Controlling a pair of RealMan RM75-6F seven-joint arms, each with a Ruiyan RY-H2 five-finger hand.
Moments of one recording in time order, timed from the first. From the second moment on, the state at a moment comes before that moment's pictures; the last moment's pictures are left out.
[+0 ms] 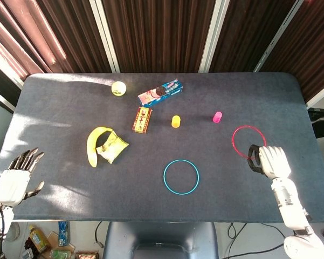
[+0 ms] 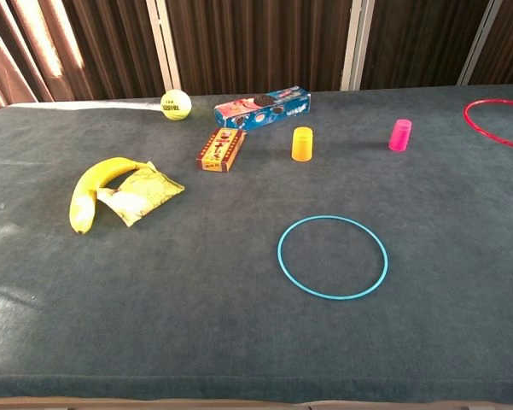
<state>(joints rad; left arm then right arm) -0.22 -1.17 -0.04 -1.49 1.50 1.38 0.04 0.37 -1.29 0.21 -1.47 -1.23 1.12 -0.13</state>
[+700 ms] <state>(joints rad) -0.18 -1.15 -0.07 -1.47 1.44 1.43 0.02 0.62 -1.52 0.31 -1.02 -1.09 0.88 -0.08</state>
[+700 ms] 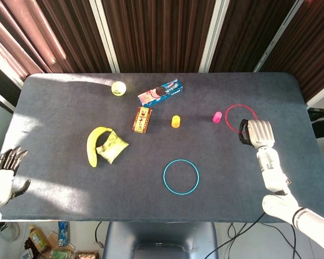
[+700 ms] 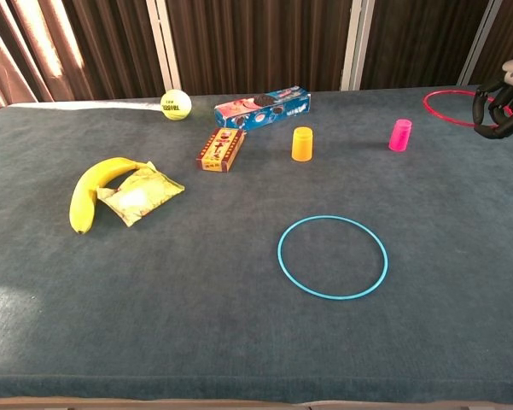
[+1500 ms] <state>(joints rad) -0.17 -1.15 -0.12 -1.46 1.36 1.42 0.00 0.76 -1.72 0.29 -0.63 -1.15 0.69 0.16</state>
